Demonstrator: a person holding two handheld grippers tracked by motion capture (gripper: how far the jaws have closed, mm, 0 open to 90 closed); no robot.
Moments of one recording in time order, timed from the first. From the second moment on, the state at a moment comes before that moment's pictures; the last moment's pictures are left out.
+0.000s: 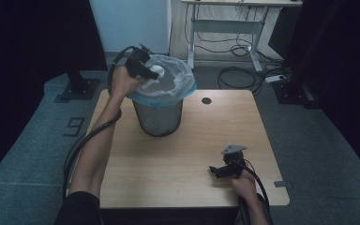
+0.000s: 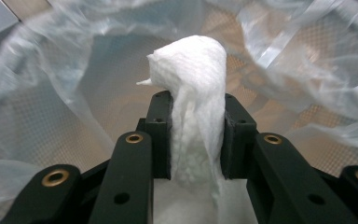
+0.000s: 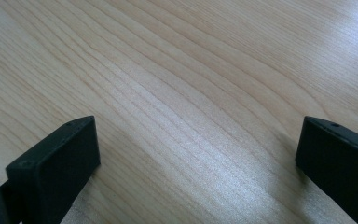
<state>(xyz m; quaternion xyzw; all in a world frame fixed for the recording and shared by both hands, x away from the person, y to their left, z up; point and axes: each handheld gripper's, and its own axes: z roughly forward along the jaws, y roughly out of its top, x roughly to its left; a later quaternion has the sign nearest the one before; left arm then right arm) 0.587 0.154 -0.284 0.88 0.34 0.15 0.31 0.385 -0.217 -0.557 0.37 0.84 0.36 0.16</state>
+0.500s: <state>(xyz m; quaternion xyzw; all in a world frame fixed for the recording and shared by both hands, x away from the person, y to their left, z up) 0.584 0.157 -0.285 0.87 0.34 0.15 0.31 0.385 -0.217 -0.557 0.37 0.84 0.36 0.16</state>
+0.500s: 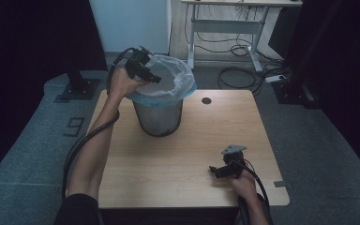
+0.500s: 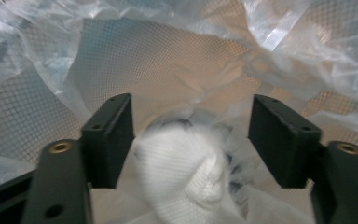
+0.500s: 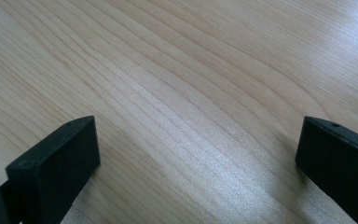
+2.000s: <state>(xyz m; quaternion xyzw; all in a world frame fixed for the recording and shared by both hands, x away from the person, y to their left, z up) 0.509 0.200 -0.252 0.87 0.29 0.17 0.36 0.385 -0.217 -0.557 0.37 0.84 0.36 0.16</state>
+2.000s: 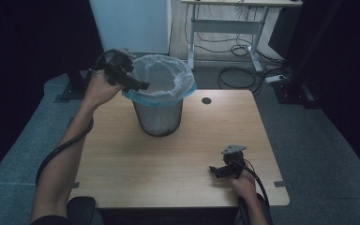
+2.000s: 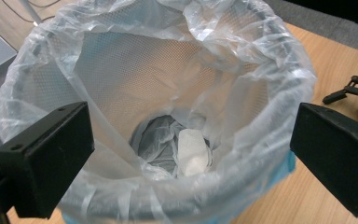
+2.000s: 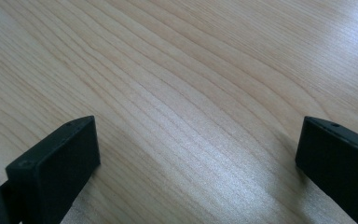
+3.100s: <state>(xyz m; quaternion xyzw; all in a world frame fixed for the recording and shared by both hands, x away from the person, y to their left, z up) 0.450 0.262 -0.320 0.87 0.28 0.15 0.38 0.385 -0.217 -0.557 0.38 0.84 0.36 0.16</state>
